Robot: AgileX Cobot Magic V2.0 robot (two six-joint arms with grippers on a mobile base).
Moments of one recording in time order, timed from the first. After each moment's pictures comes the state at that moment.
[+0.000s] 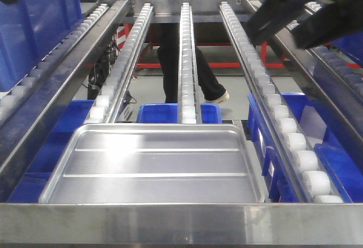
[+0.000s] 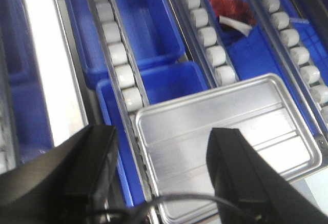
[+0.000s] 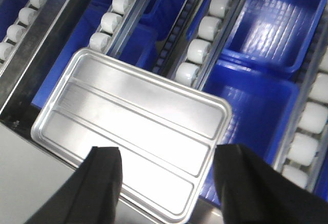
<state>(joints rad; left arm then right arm) -0.44 1.00 -0.80 -0.17 0.51 0.06 0.53 1.11 -0.75 0.28 0.36 -0.02</state>
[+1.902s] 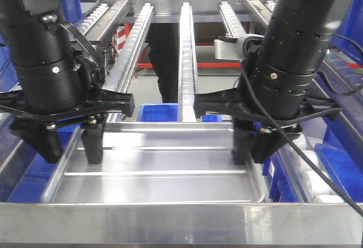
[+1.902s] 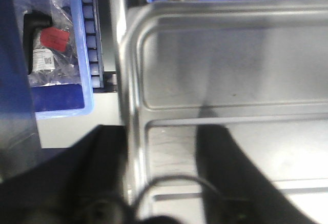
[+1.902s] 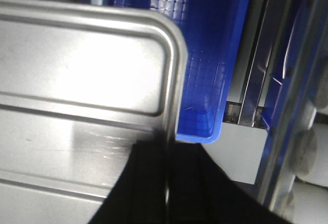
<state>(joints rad) -0.61 1.76 -1.10 0.13 0.73 -0.57 0.54 1.75 -1.02 -0.02 0.55 0.48</state>
